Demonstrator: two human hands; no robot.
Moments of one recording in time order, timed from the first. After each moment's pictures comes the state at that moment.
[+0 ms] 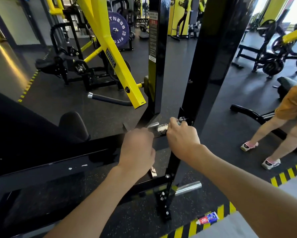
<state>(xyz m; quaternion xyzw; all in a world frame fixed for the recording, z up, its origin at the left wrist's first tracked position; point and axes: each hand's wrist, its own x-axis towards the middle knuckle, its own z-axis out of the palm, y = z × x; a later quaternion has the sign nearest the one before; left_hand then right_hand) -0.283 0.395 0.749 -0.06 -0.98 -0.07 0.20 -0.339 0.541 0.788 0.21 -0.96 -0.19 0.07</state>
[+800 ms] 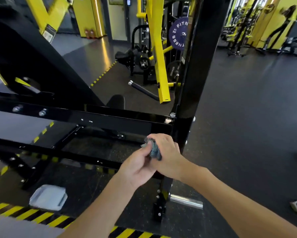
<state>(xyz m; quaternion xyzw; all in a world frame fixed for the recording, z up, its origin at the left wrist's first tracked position) -0.226 0.565 0.759 0.23 -0.24 -0.94 0.08 -0.314 0.658 0.771 0.48 -0.80 0.31 -0.18</state>
